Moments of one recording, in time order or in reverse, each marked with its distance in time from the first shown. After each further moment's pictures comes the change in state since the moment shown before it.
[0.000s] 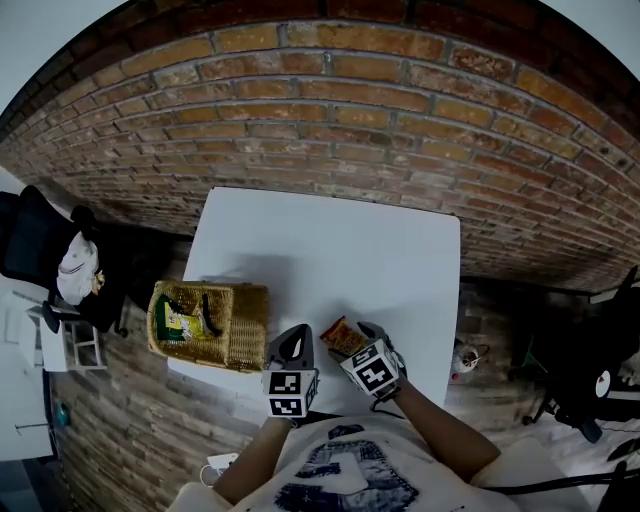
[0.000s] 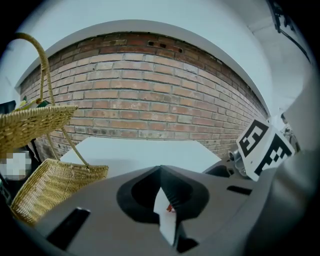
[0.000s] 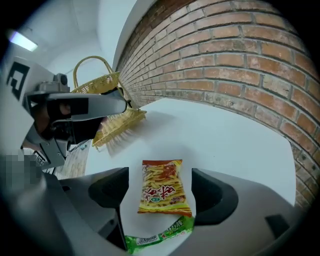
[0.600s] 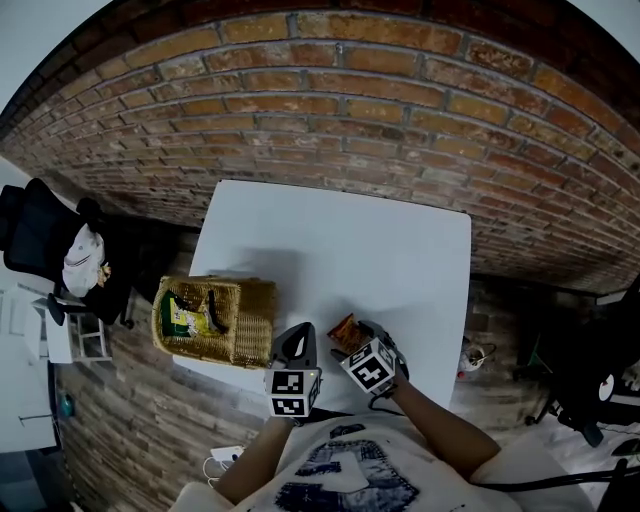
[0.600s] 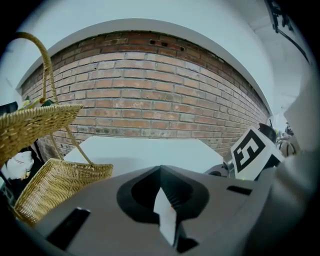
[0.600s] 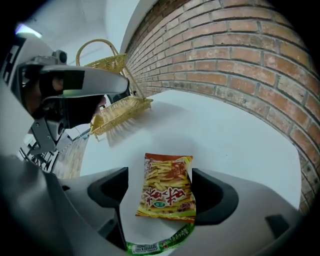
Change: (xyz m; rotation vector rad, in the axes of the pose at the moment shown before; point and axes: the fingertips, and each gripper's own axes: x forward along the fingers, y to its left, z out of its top) left arm -0.001 0.010 -0.005 0.004 0.016 0.020; right arm 0.025 0.008 -0.011 -0.094 0.081 0.021
